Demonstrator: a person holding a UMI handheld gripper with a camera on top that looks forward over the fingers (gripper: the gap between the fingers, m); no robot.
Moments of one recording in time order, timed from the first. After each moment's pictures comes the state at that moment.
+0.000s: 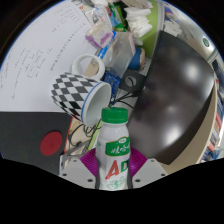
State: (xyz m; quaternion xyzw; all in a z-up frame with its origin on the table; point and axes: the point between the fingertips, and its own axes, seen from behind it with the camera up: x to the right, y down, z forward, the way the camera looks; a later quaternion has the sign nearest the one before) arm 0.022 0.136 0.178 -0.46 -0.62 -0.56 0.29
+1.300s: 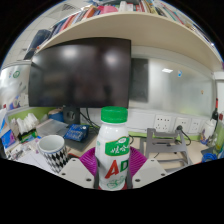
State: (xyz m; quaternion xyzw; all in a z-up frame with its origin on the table) arm 0.072 0.133 0.124 -0.77 -0.11 0.04 0.62
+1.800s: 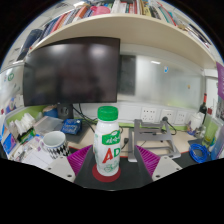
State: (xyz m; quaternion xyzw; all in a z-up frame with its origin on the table) arm 0.097 0.082 0.131 -0.81 -0.05 0.00 0.58
